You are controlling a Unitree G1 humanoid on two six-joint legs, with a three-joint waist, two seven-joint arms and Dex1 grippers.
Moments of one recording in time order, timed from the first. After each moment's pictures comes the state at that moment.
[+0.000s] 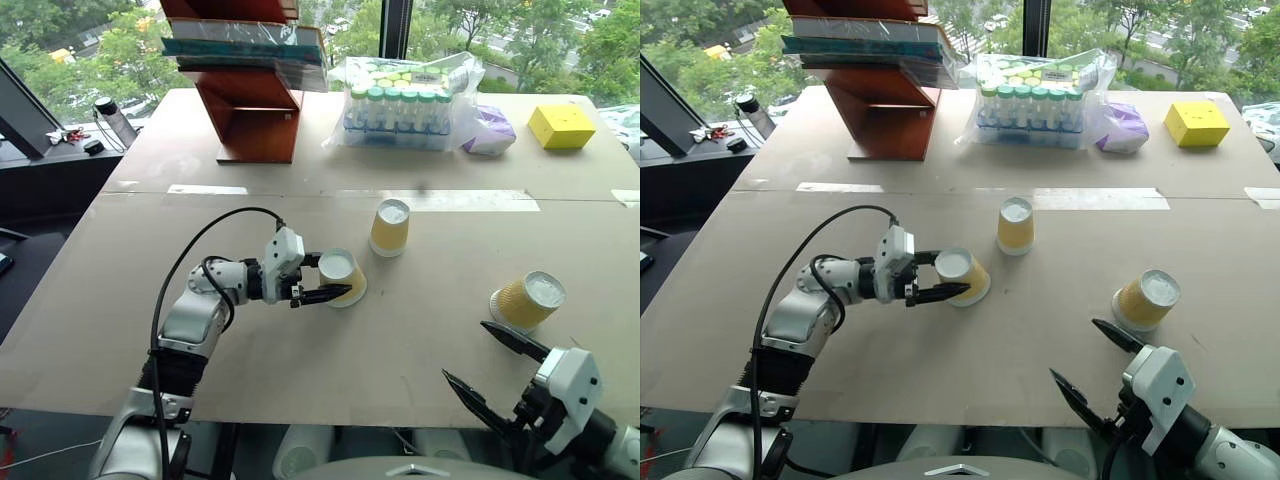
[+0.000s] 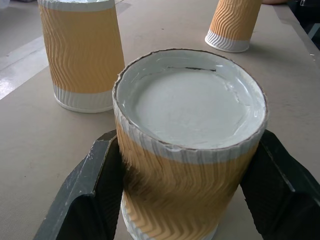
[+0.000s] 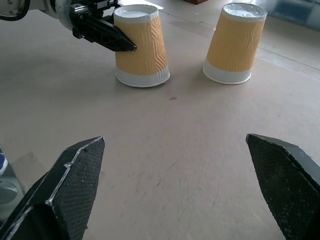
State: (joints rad) left arm -0.35 0.54 -0.12 0.09 -0.35 0.17 -1.20; right arm 0.80 -0.52 -0.17 -0.92 0.36 0.17 0.65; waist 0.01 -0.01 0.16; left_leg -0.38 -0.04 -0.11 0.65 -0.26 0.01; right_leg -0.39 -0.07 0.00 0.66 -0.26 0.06
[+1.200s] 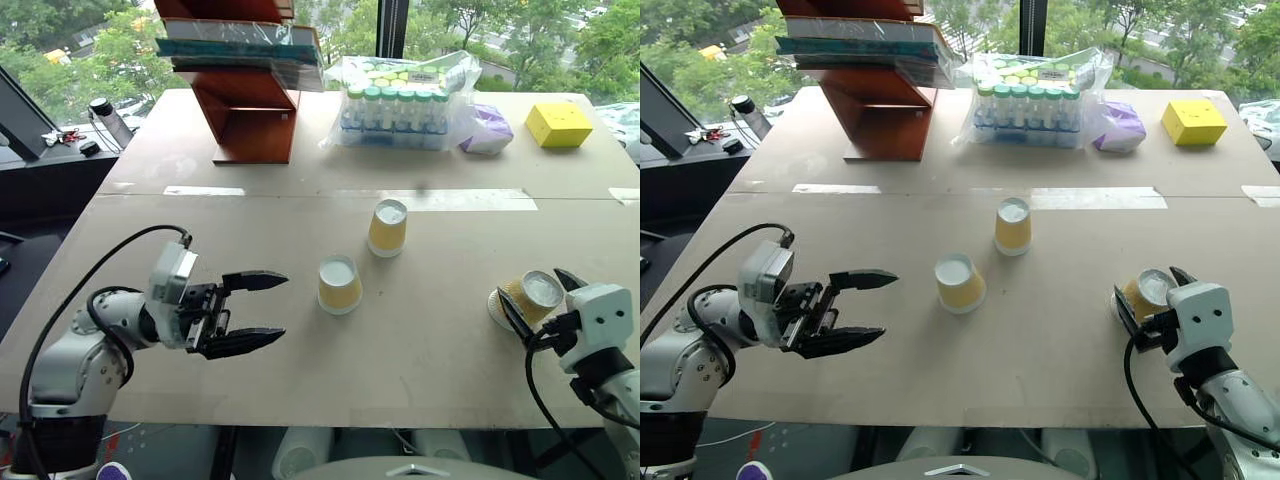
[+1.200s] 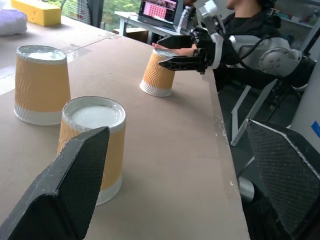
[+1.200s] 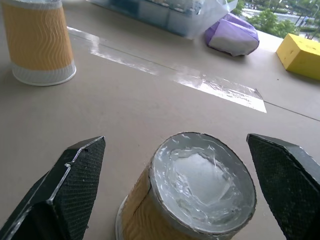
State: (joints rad) left arm 0.01 0.80 0.25 -0.26 -0.84 0.42 -1.44; right arm 0.46 -0.40 -0.31 -0.77 0.26 0.40 0.32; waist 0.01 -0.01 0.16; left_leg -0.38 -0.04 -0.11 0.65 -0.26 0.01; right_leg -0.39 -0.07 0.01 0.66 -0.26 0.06
